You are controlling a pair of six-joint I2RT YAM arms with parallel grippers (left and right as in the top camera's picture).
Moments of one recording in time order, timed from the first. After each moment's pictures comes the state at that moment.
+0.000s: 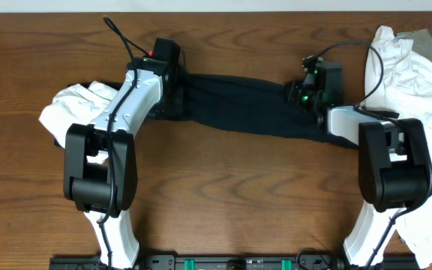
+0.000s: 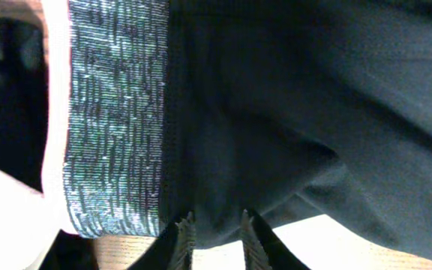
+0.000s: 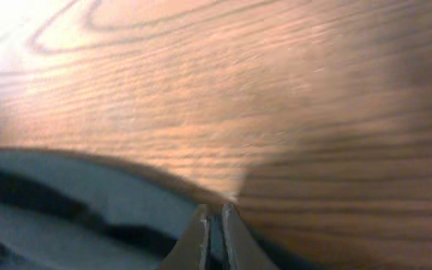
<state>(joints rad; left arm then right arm) -0.21 2.02 1.51 -0.89 -0.11 -0.16 0.09 2.03 1.06 0.24 -0.29 0.39</state>
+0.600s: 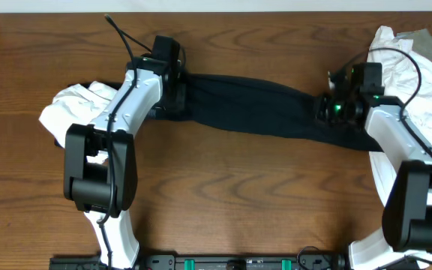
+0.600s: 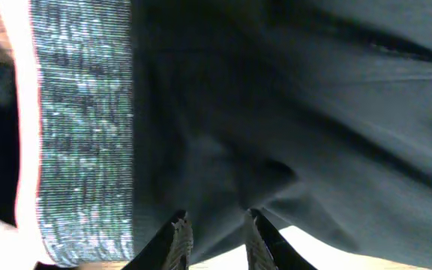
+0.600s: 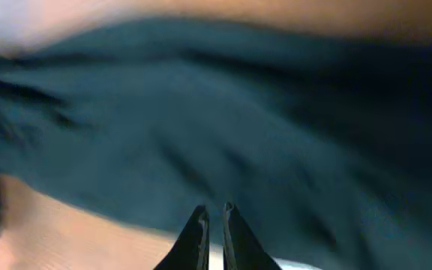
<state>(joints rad) -0.22 2.02 1.52 -0.84 -0.05 -0.11 -0.05 1.74 1.09 -0.55 -0.43 0.30</state>
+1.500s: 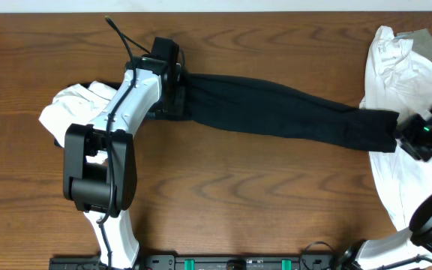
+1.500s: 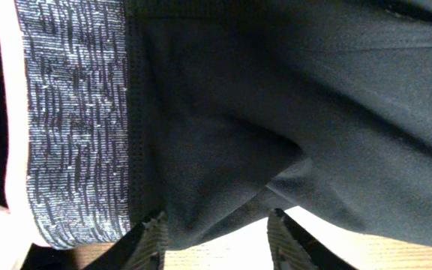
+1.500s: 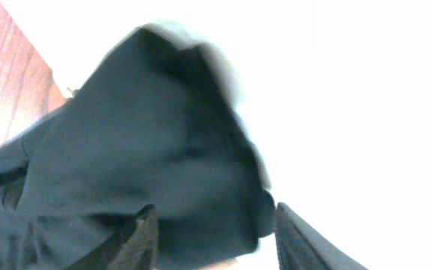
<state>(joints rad) -0.21 2.02 1.52 -0.89 -0.04 -0.11 -0.65 1.77 1.16 -0.75 -0.33 0.23</state>
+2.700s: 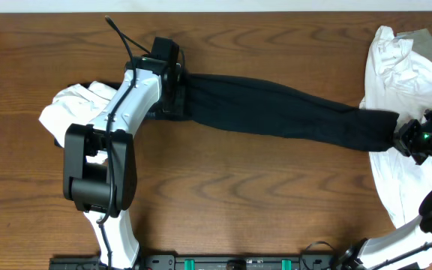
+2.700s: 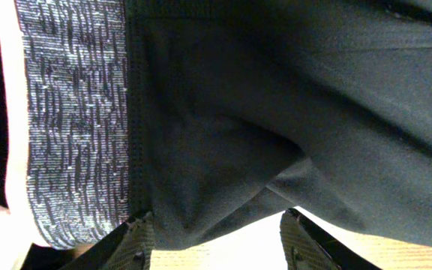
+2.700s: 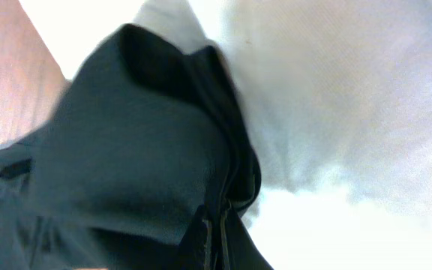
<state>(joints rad) -0.21 2.02 1.52 -0.89 -0.04 -0.11 -0.68 1.88 1.14 -0.65 -0.52 0.15</state>
